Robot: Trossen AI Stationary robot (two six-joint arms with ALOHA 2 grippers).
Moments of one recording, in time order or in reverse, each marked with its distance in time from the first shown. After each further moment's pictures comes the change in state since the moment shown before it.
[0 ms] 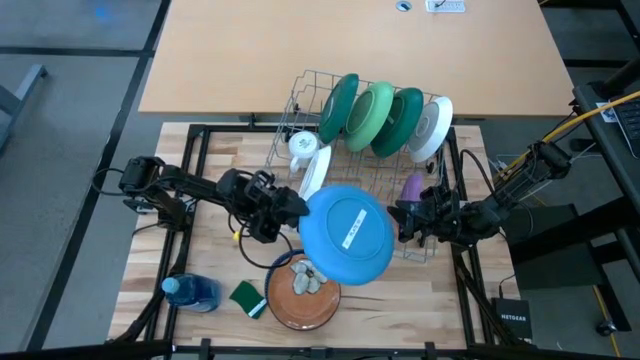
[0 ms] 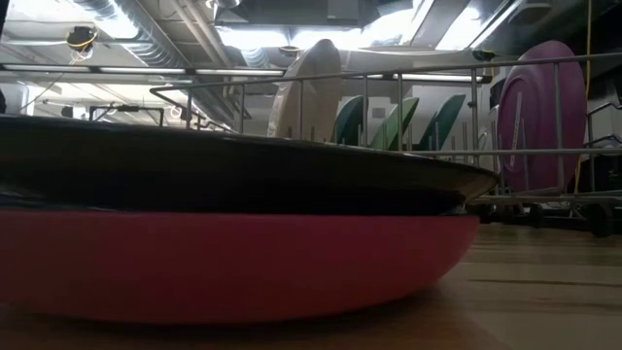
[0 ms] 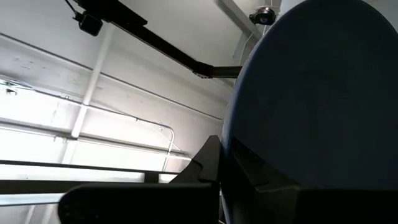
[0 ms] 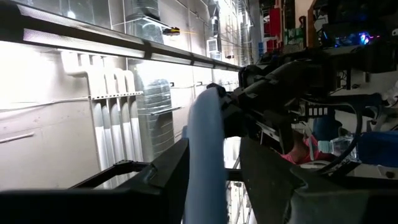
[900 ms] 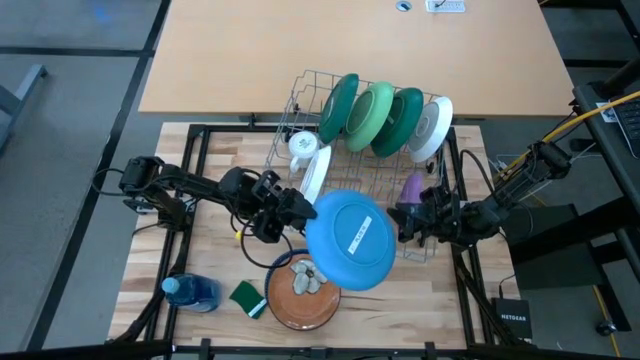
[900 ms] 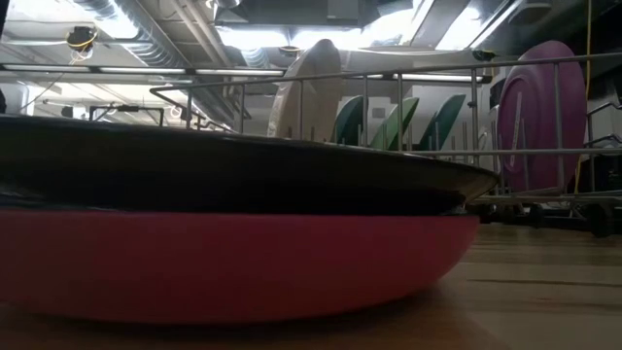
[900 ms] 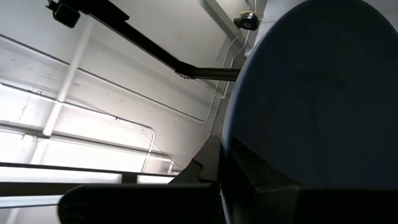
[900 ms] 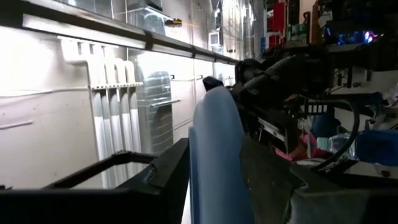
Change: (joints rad) left arm 0.003 0.000 0.039 -0.109 0.027 -0.037; right arm 0.000 0.000 0.000 -0.001 -0.035 -0.031
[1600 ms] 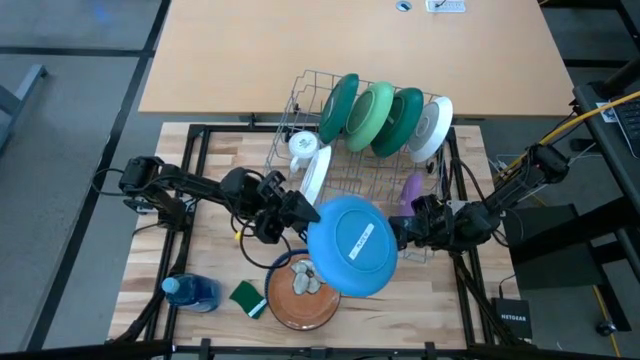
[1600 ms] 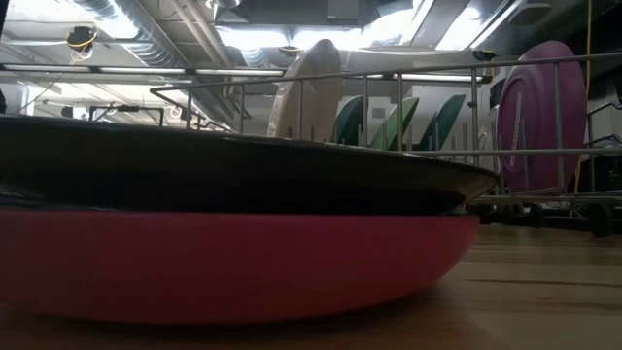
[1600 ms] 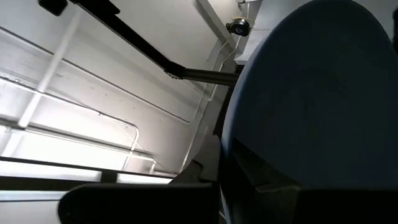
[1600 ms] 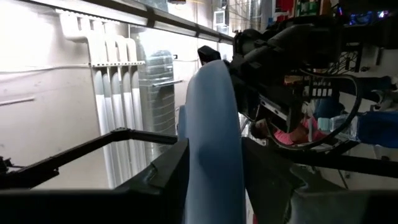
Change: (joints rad) left arm 0.000 0.001 0.001 -0.052 0.016 -0.069; right arm 0.000 0.107 0.000 0.112 -0.093 -0.022
